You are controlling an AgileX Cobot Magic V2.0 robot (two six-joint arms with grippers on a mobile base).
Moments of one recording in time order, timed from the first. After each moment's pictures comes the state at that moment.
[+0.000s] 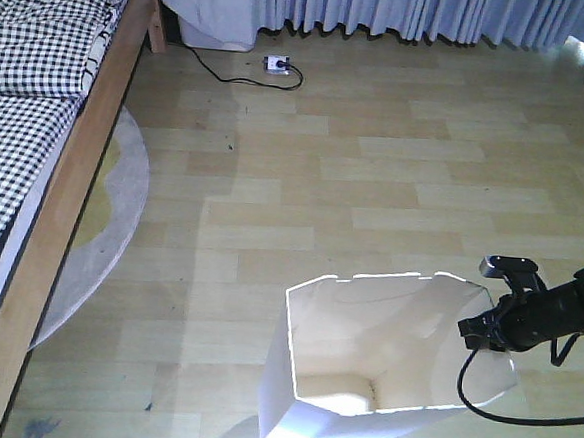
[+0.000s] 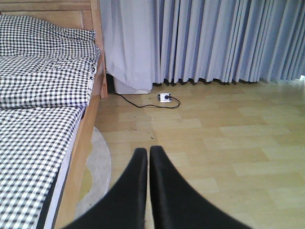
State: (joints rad) left arm -0.01 -0.01 0.03 -0.02 0.27 -0.02; right arm -0.29 2.38 -0.97 1.12 0.44 -1.55
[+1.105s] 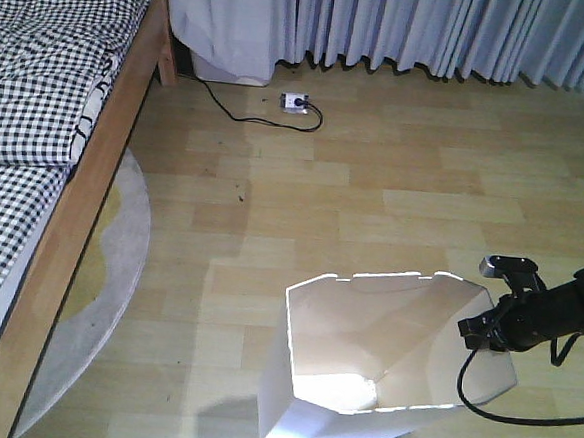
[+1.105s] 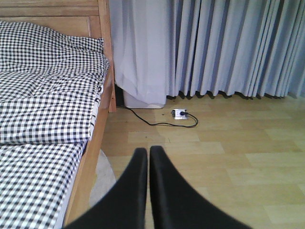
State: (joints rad) left arm -0.01 -0.01 0.03 -0.02 0.27 -0.02; right arm -0.29 2.38 -0.97 1.12 0.44 -1.55
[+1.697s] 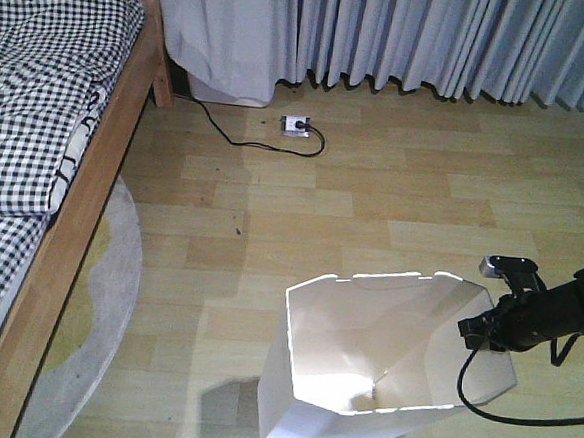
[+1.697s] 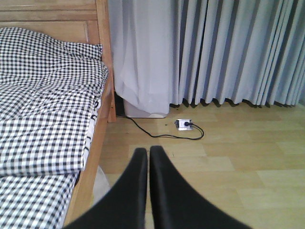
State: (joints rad) left arm -0.01 -0.01 0.03 -0.02 0.27 -0.02; right arm -0.29 2.38 -0.97 1.12 0.44 -1.55
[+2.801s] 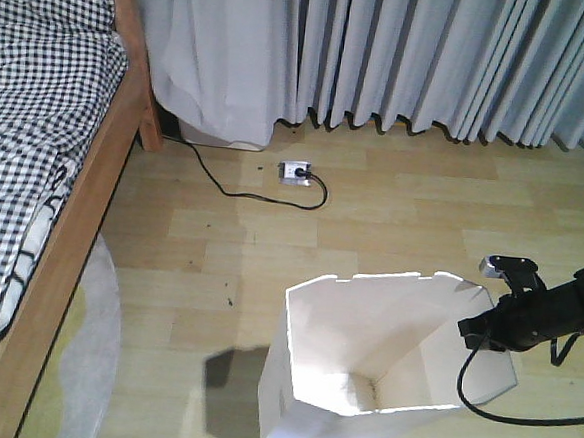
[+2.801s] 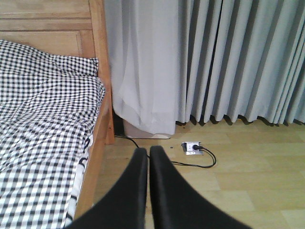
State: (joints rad) left arm -0.01 -0.01 0.03 -0.02 0.27 -0.02; right arm -0.29 2.38 -0.97 1.12 0.44 -1.55
